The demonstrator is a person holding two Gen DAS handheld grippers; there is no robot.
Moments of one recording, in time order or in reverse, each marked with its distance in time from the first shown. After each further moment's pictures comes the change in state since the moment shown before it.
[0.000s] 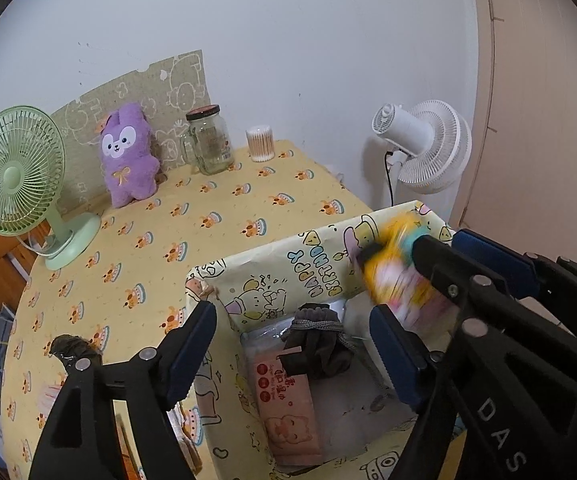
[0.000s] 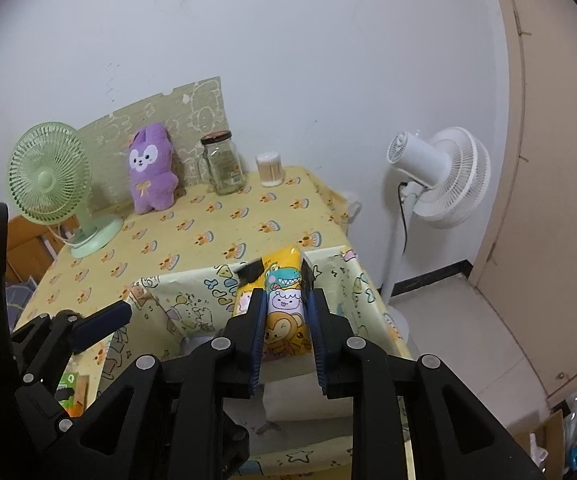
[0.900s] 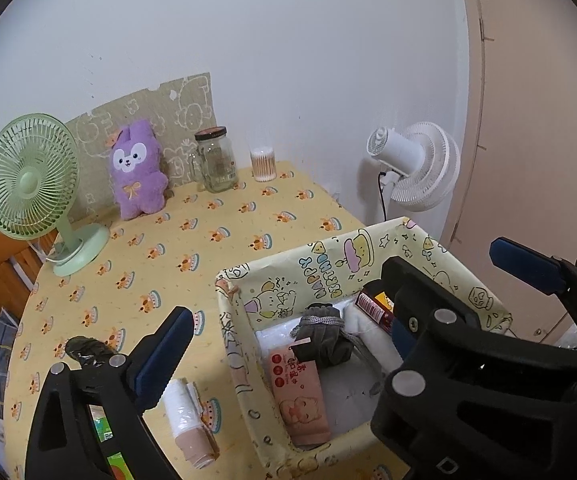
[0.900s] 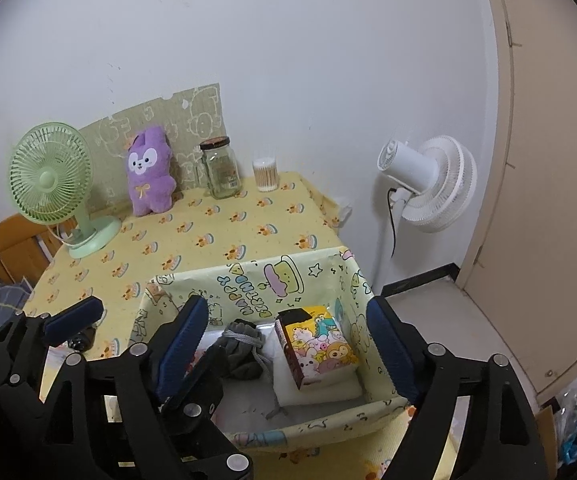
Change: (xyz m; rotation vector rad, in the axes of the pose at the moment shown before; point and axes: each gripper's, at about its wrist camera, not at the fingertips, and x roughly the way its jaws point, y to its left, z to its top) left arm -0.043 0.014 -0.008 -0.006 -0.081 -0.029; right arm -0.036 0.020 -0.003 -0.006 -0.032 -0.063
